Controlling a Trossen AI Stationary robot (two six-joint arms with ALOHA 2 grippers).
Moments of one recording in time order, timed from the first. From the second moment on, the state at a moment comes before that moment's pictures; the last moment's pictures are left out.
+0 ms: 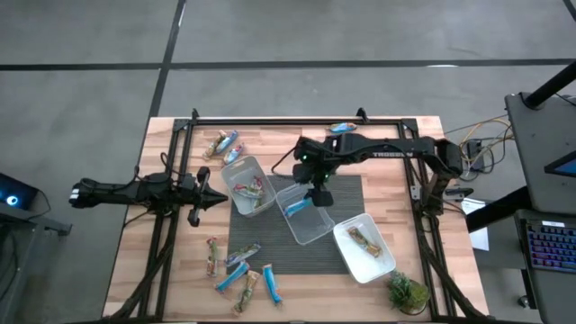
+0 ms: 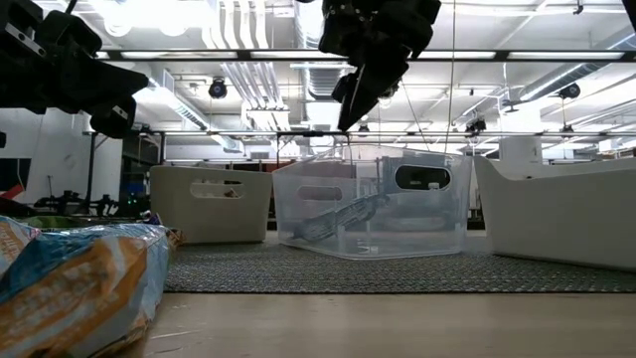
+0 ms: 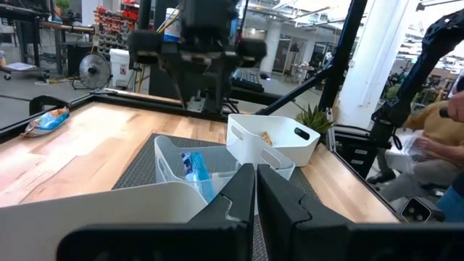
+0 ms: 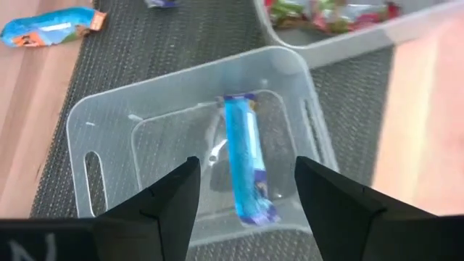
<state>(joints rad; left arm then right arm) -0.05 0.05 0.01 0.01 0.00 -0.19 -0.15 1.80 1.54 -0.87 -0.29 -0.26</state>
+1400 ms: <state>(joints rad) -0.05 0.05 0.01 0.01 0.00 -0.19 -0.76 1.67 1.54 -0.99 -0.08 -0.49</state>
